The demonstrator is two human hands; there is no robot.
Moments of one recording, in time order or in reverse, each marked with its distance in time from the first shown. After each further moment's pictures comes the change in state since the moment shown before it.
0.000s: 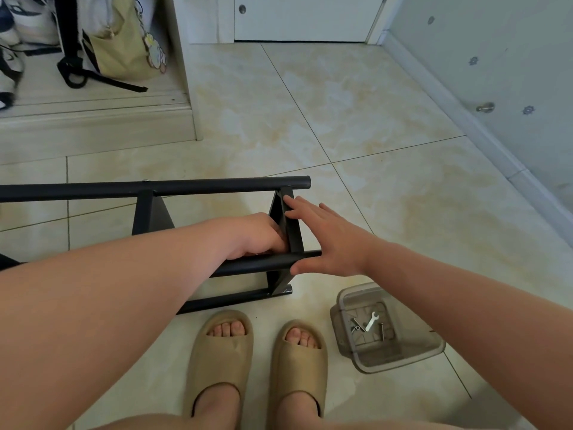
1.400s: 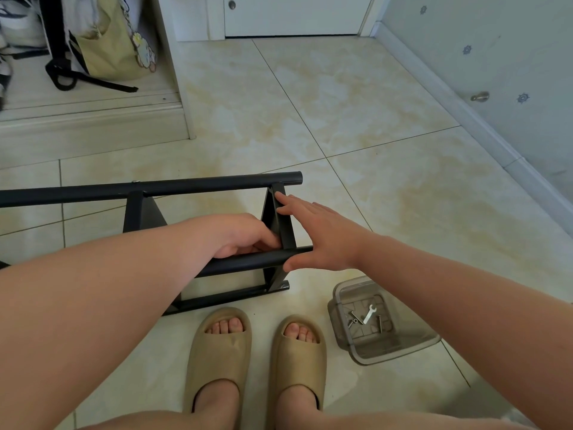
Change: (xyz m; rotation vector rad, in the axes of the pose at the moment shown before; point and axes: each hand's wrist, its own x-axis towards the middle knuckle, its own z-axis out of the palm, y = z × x) left_hand -0.002 -0.001 0.001 -0.288 -0.143 -0.134; right_hand -0.002 -0.003 -0.003 0.036 0.010 0.018
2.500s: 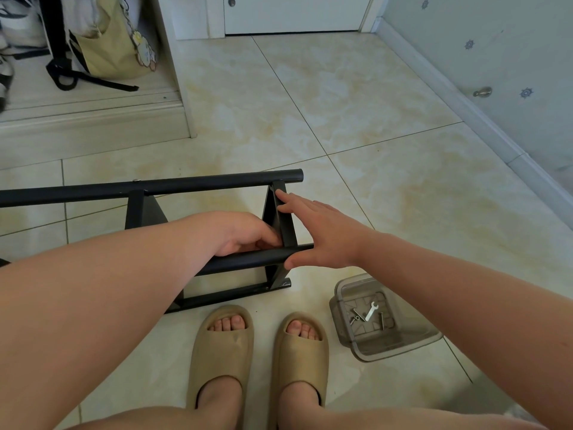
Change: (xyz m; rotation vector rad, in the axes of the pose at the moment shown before) left_hand 0.003 -0.003 -0.001 0.025 -0.050 -0.017; right_hand -0.001 -0.003 -0.001 -0.005 0.010 -0.006
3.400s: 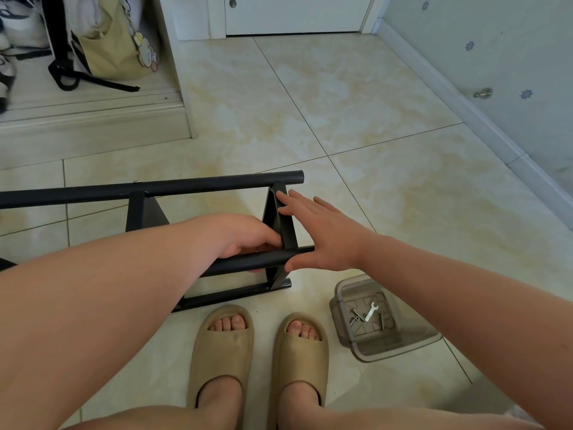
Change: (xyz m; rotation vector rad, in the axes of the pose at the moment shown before) left_hand 0.005 0.000 0.004 0.015 0.041 -0.090; right_hand -0.001 0.003 0.004 -0.085 -0.006 -0.016
